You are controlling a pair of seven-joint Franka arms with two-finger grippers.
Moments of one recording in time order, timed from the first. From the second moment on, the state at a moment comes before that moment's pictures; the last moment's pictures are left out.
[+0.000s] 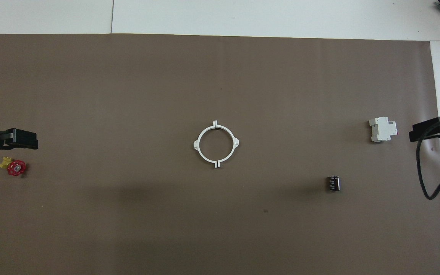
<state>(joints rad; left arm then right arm) 0.08 -0.16 -0.08 -1.88 0.01 1.73 -0.04 0.07 -0.03 -0.12 -1.60 -0.02 1.51 -0.06</state>
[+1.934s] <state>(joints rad) 0.07 -0.11 -0.12 -1.68 0.01 1.53 -0.03 0.08 -0.03 -0.12 -1.60 -0.02 1.53 -0.01</state>
